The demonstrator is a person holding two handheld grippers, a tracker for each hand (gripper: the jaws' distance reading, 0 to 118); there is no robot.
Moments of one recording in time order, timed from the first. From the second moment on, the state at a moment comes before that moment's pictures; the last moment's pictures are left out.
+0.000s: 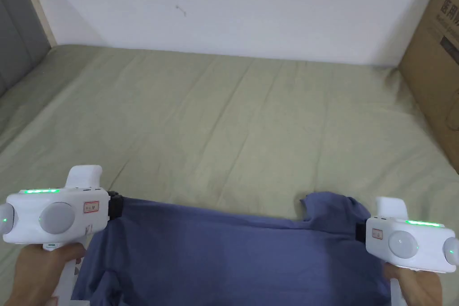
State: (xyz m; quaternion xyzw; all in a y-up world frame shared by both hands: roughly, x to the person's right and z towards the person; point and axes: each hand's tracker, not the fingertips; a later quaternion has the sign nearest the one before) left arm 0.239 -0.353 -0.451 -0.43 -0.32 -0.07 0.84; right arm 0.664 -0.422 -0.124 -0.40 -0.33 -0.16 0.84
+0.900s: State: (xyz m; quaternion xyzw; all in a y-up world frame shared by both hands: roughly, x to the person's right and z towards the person) left arm 0.084 -0.415 -0.317 -0.50 -0.29 -0.07 0.81; right arm 0.489 -0.402 0.096 -0.35 -0.34 -0.26 0.83
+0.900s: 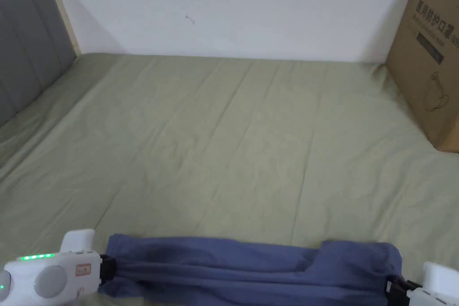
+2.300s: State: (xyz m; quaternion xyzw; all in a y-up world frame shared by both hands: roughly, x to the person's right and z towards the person) left arm 0.156 -0.251 -0.273 -0.26 -0.40 0.04 0.88; right arm 0.417 -0.209 0.014 -0.07 -0.38 -0.01 0.92
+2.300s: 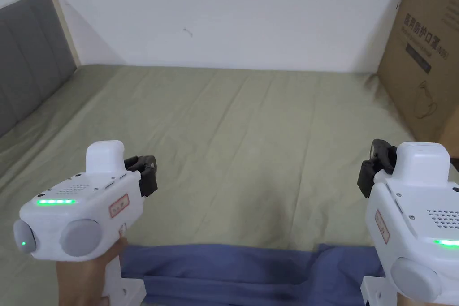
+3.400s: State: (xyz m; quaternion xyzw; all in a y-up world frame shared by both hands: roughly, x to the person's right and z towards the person) left arm 0.072 -0.452 -0.389 -0.58 -0.37 0.09 0.72; right arm 0.427 -0.274 -0.018 -0.18 -0.36 -0.02 0.91
